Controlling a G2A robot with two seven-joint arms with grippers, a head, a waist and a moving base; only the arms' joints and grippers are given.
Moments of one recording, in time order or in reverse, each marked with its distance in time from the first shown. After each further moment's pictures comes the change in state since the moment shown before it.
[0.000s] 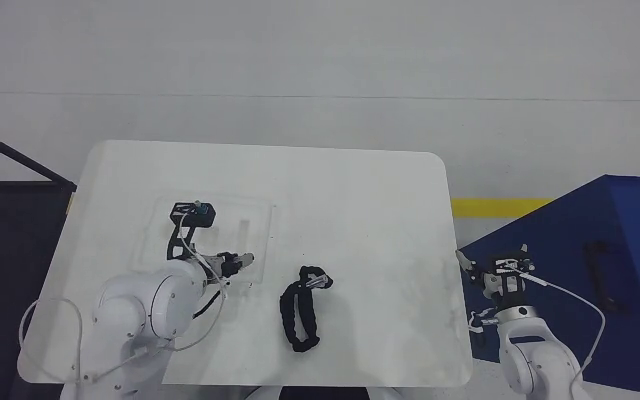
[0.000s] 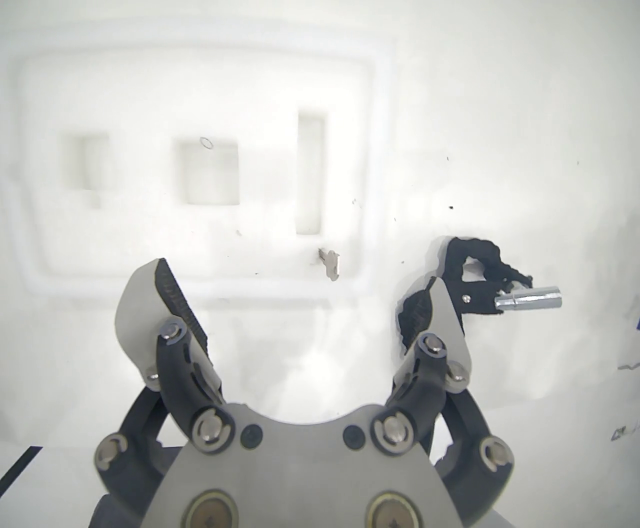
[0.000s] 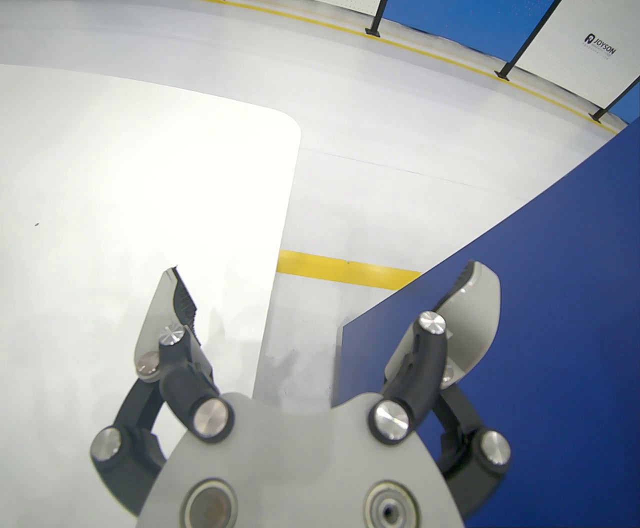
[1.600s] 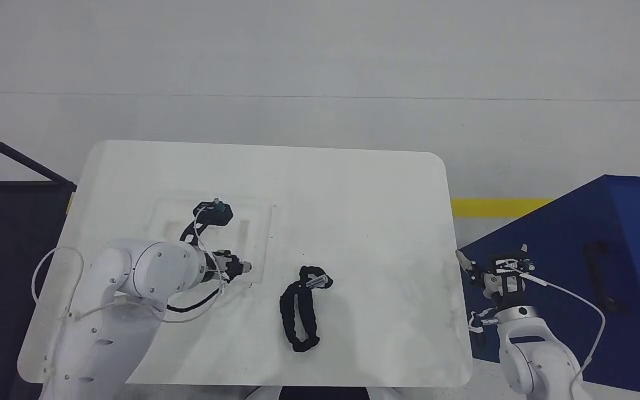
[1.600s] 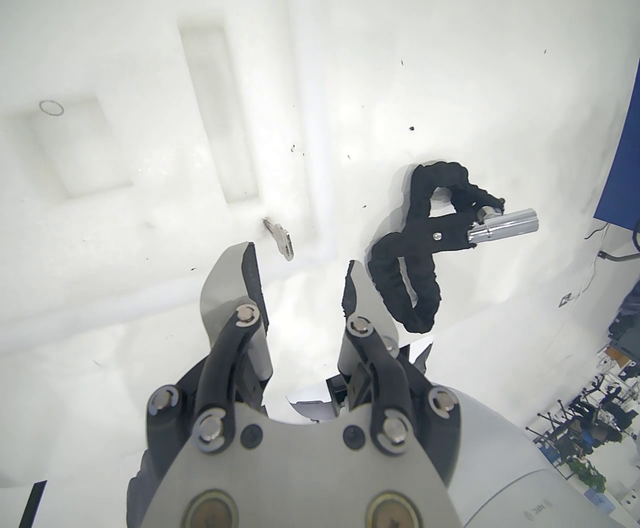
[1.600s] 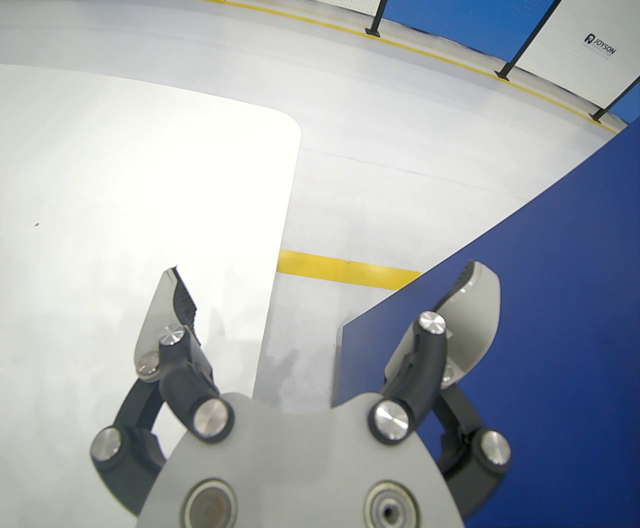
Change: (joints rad) left arm -0.163 0.168 0.090 0.207 -0.402 -0.026 -0.026; right arm 0.000 0.000 0.000 0.000 0.000 0.000 0.000
